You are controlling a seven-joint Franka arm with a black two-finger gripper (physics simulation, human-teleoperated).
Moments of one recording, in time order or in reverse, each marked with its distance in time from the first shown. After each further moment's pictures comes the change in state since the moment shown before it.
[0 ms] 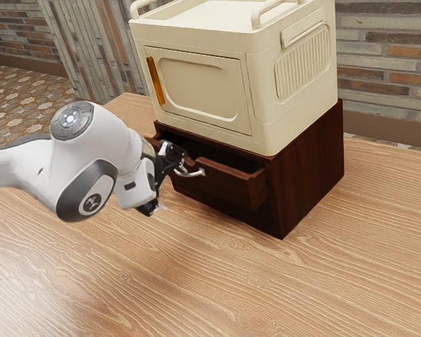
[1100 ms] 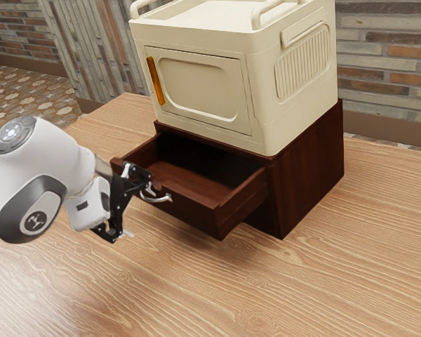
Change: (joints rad) arm -0.112 -0.266 0.146 -0.191 0.041 -0.103 0.008
